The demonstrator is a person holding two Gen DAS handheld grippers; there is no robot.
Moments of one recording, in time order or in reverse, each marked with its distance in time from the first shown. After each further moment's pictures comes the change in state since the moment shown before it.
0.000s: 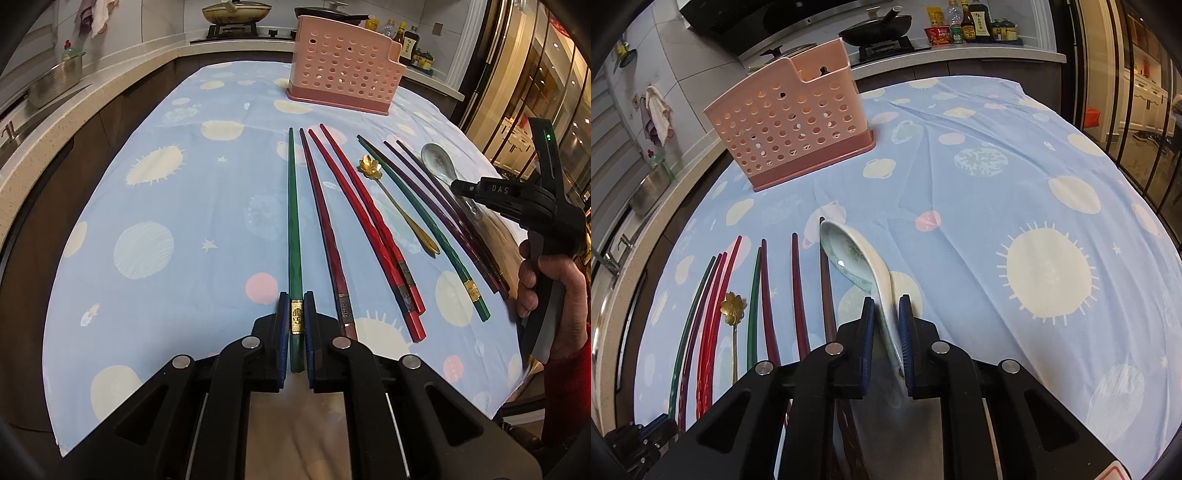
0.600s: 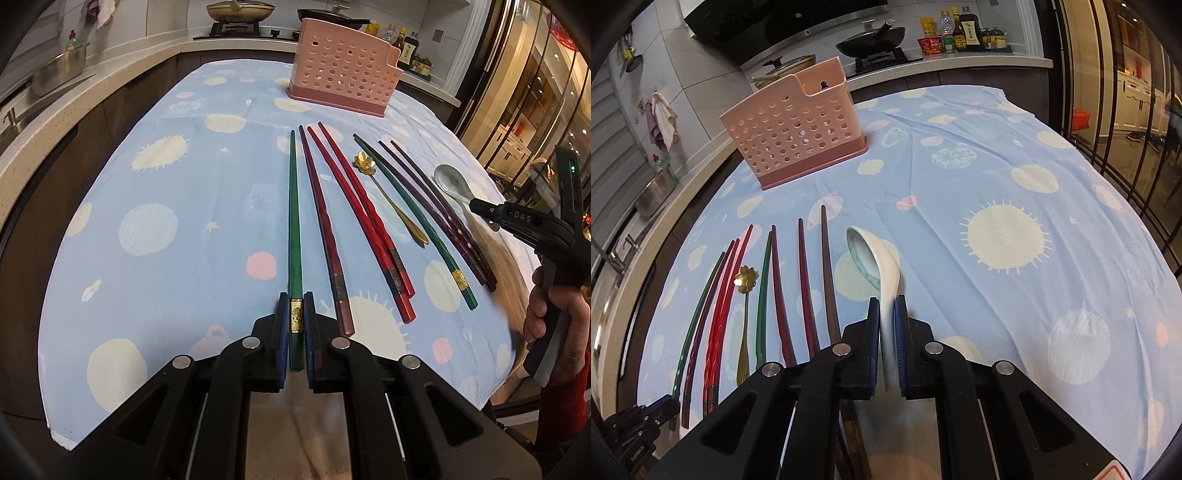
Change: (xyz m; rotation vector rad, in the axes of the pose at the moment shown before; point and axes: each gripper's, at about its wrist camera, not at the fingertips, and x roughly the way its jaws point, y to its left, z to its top) left arm -0.012 0.004 -0.013 -0.032 -0.002 -0.034; right arm -0.044 -0.012 -0.027 0.008 -0.044 -0.009
